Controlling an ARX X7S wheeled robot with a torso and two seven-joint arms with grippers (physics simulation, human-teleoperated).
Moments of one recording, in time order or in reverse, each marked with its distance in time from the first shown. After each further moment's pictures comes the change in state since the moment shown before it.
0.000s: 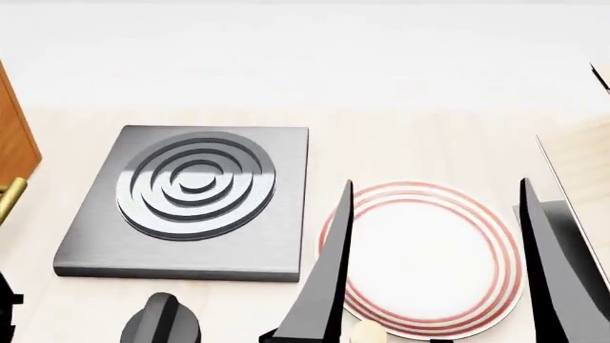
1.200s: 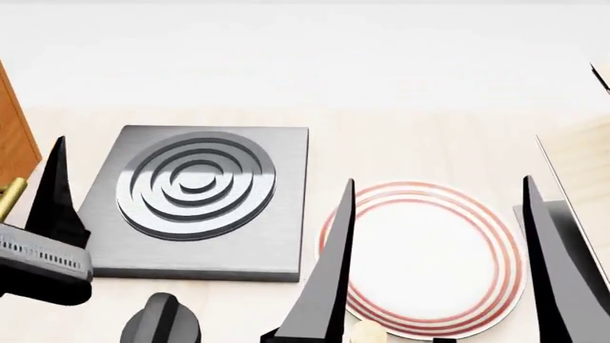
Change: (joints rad) left arm -0.264 0.049 0.209 -0.527 0.249 -0.285 0.531; right arm 0.004 0.000 0.009 0.000 -0.007 -0.005 -0.013
